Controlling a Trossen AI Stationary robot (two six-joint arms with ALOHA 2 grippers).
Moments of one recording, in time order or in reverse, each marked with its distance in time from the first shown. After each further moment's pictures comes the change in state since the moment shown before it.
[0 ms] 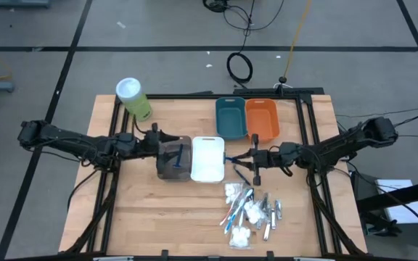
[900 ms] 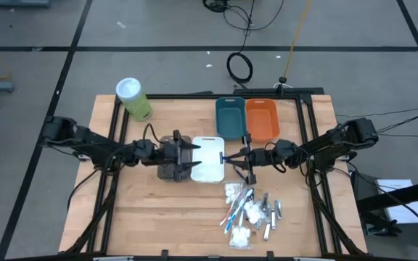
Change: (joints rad) left arm -0.011 0.470 0.048 0.623 0.130 0.174; right arm -0.071 0.255 0.001 0.460 -0.152 0.006
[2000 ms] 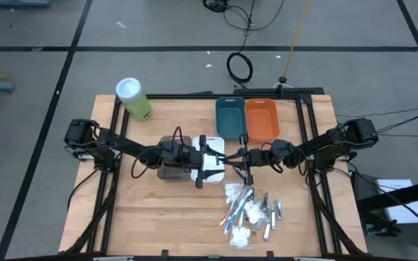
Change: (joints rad) left arm 0.003 0.280 0.333 -0.066 0.127 0.041; right arm 0.000 0.000 0.042 -0.098 -0.002 -0.004
